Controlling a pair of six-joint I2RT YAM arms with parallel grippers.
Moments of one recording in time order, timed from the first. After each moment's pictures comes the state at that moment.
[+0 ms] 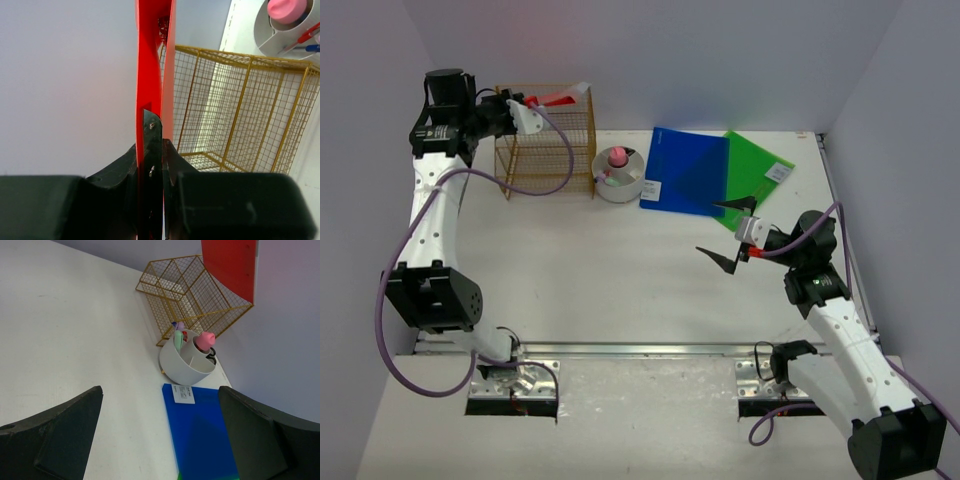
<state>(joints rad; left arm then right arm) 0.13 1.59 1.78 -0.63 0.67 1.36 0.20 0.81 0.57 0.19 -0.96 -0.61</state>
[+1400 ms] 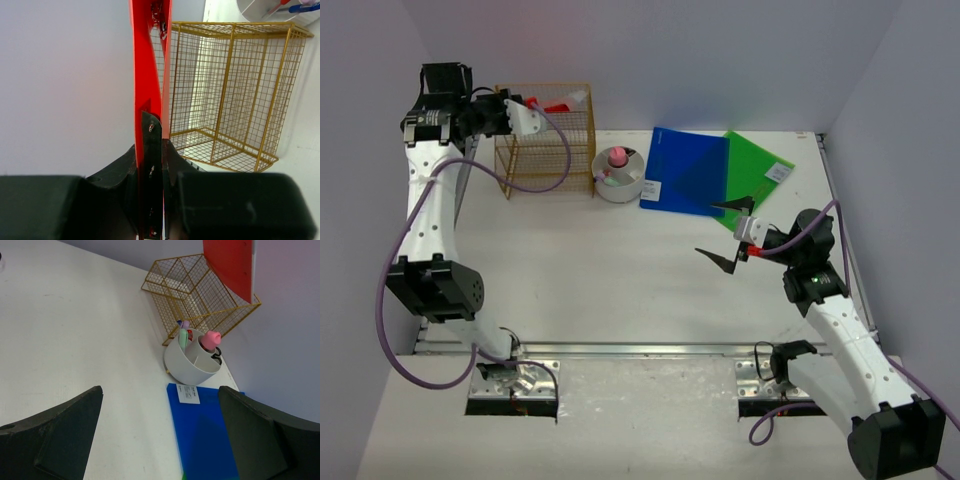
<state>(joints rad) 0.15 1.66 1.97 -0.90 0.62 1.51 0.20 0.83 0.57 0.19 -0.97 -0.61</state>
